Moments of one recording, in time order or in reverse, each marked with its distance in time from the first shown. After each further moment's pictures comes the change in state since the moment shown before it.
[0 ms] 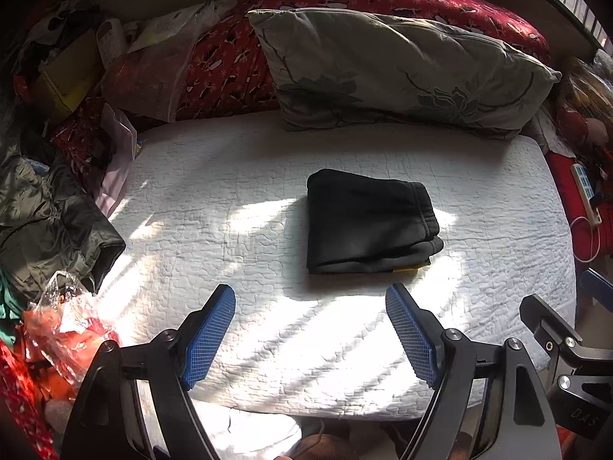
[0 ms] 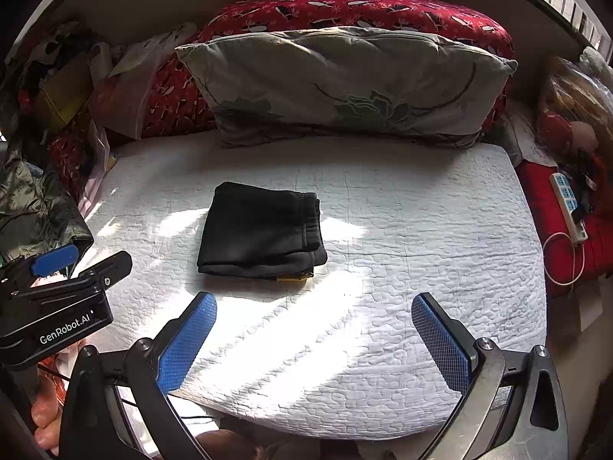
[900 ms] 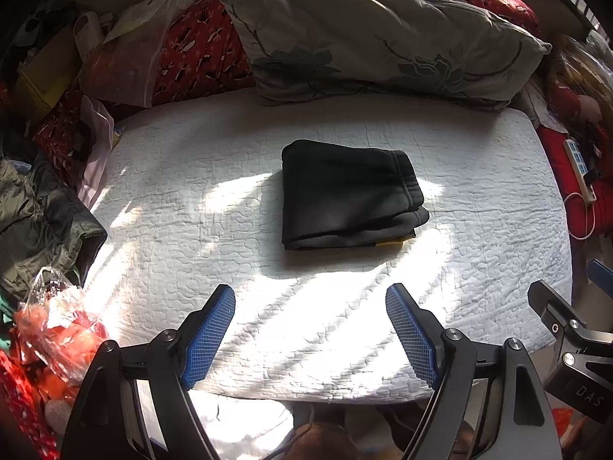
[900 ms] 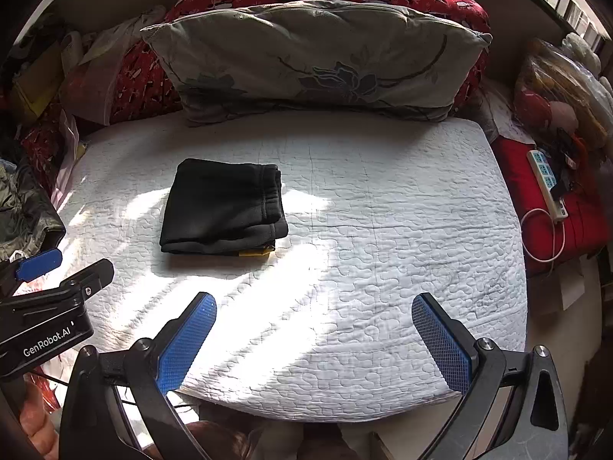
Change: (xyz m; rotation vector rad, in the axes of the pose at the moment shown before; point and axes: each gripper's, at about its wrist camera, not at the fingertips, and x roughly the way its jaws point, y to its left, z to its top) left arm 0.020 -0.018 0.002 0.043 0.075 -0.028; right arm 0.008 -0.026 -0.014 0.028 0.069 -0.096
